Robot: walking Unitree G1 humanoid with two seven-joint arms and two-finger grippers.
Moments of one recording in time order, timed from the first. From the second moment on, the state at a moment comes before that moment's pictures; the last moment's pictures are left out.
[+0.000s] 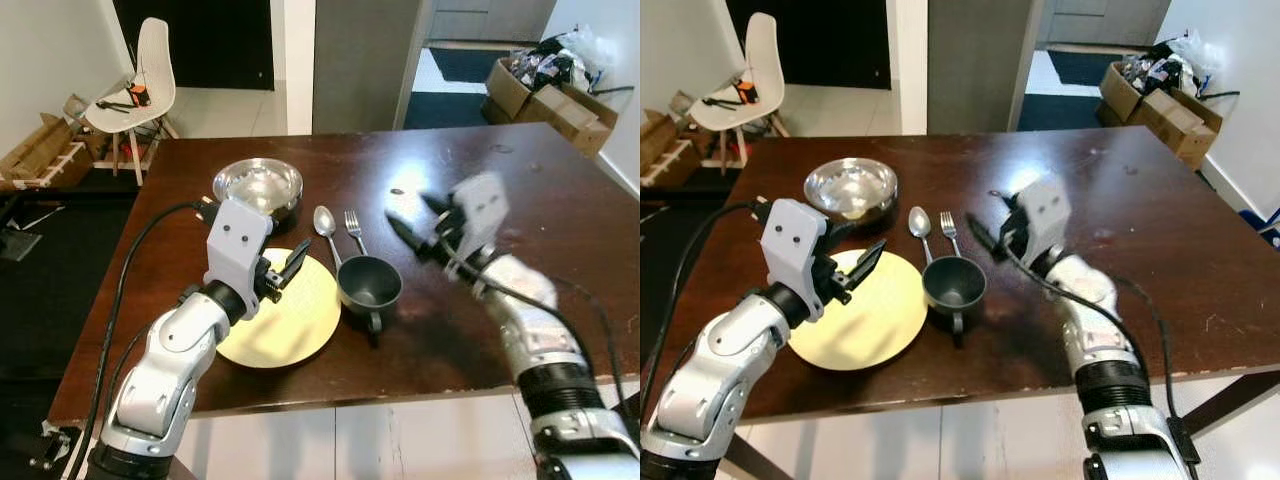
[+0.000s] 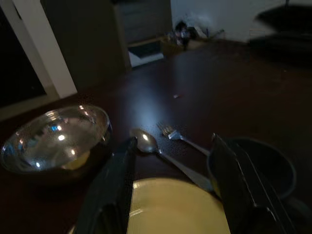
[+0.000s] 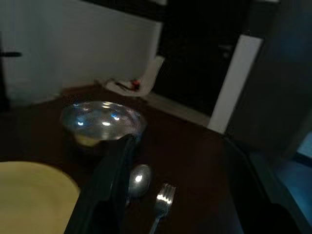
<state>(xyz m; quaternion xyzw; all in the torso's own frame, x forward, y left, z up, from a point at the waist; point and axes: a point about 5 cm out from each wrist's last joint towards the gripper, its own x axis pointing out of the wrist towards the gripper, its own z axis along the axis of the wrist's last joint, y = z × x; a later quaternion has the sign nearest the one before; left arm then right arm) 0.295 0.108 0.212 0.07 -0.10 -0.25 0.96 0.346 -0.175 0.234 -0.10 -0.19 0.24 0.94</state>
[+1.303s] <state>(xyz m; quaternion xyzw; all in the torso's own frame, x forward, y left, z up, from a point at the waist) 0.306 0.087 0.210 0.08 -0.11 -0.28 0.95 0.242 -0.131 0.111 0.04 0.07 0.19 0.98</state>
